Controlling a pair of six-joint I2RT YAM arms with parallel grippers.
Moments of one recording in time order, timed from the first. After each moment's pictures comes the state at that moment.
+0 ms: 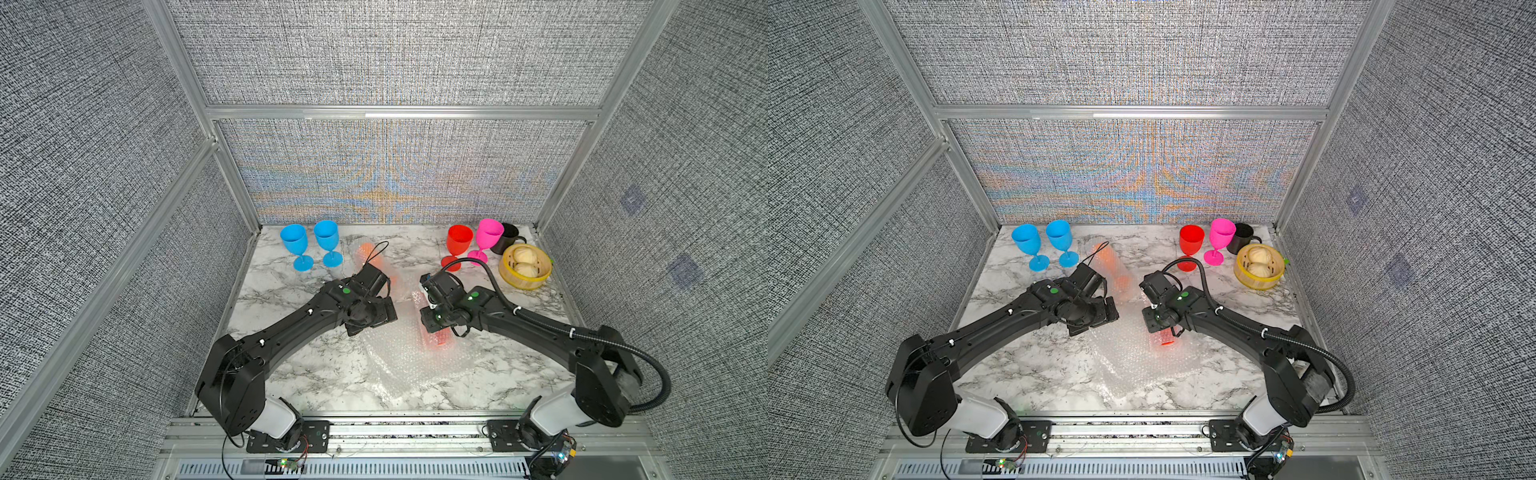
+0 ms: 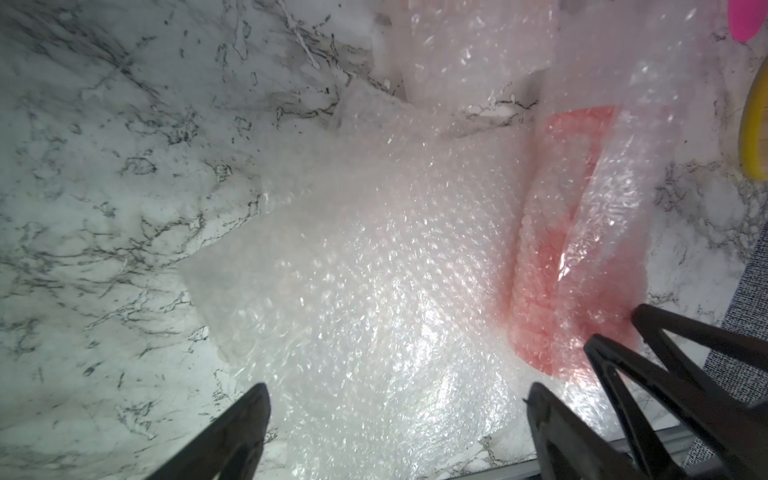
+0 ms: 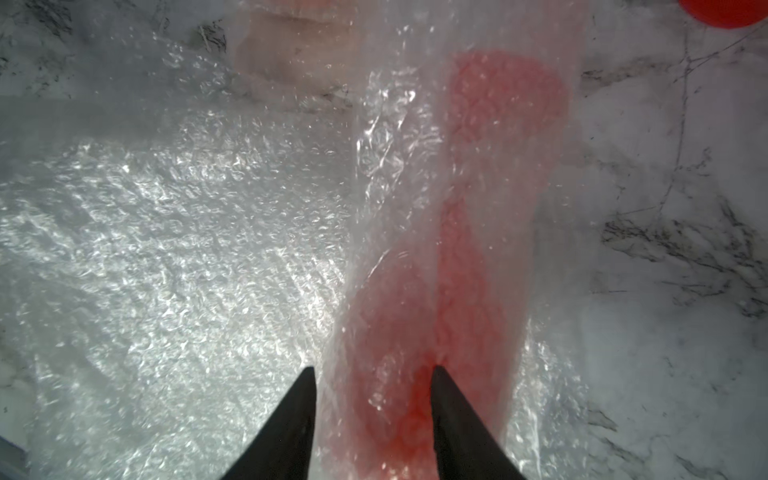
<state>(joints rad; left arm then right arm) -0.73 1.49 1.15 -0.82 0.08 -0.94 0.74 1.56 1.12 -0.68 0.13 0.31</state>
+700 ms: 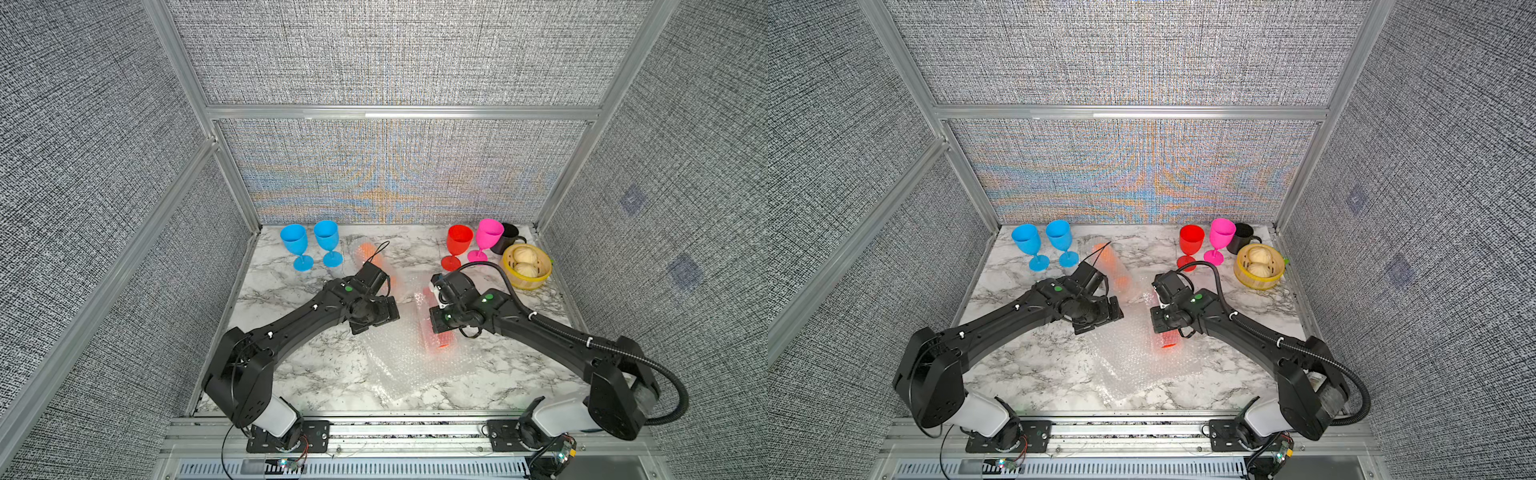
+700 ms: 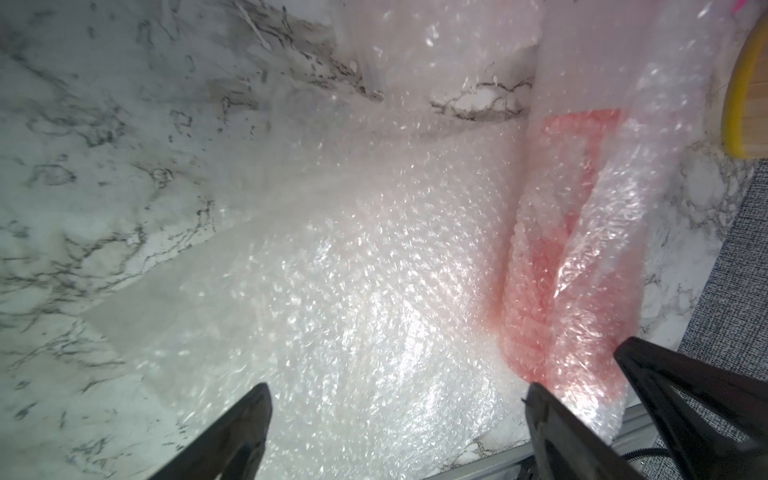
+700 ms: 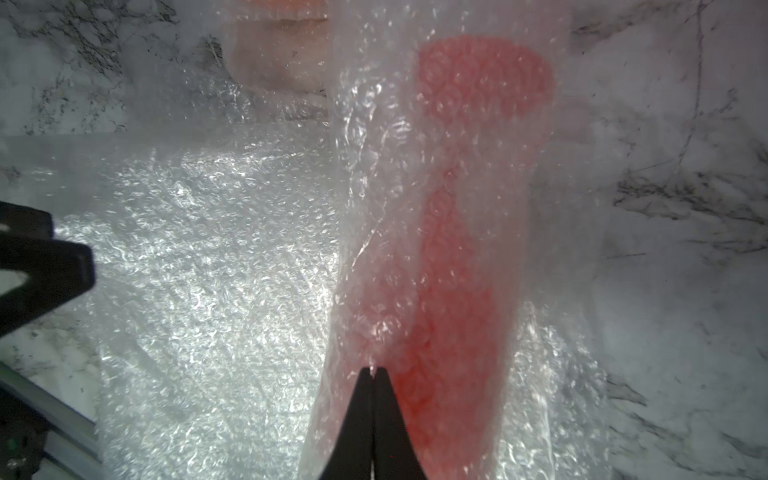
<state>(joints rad) -0.71 1.55 1.14 -0.75 0.19 -0.89 0.67 1.42 1.03 -0.65 -0.04 0.41</state>
